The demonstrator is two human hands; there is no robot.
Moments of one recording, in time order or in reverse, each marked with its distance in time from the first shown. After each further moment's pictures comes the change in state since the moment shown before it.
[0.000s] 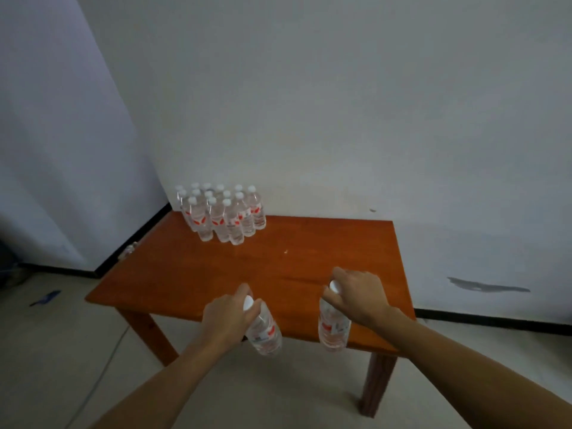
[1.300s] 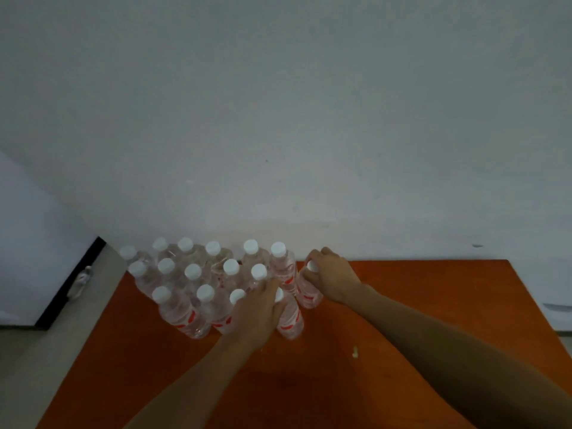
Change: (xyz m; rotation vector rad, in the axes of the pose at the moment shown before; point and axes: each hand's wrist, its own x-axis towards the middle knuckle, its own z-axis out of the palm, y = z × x) left_hand 0.507 -0.232 0.145 -0.190 -0.229 0.194; right_hand 0.545 0.010 0.261 0.320 -0.238 0.279
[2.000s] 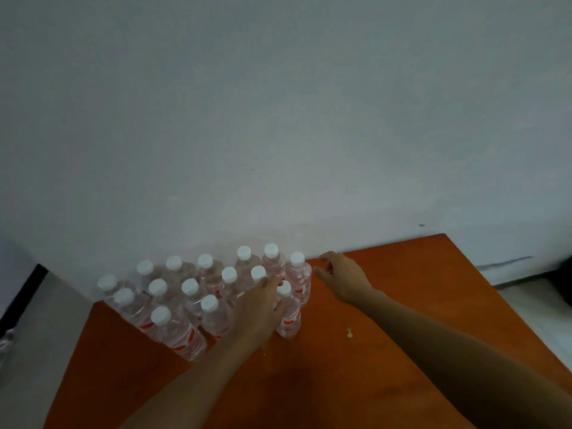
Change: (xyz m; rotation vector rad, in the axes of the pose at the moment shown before) left_hand -0.016 -0.015 -0.033 -0.117 0.013 0.208; right_hand -0.063 -0.028 -0.002 0.096 0.217 0.342
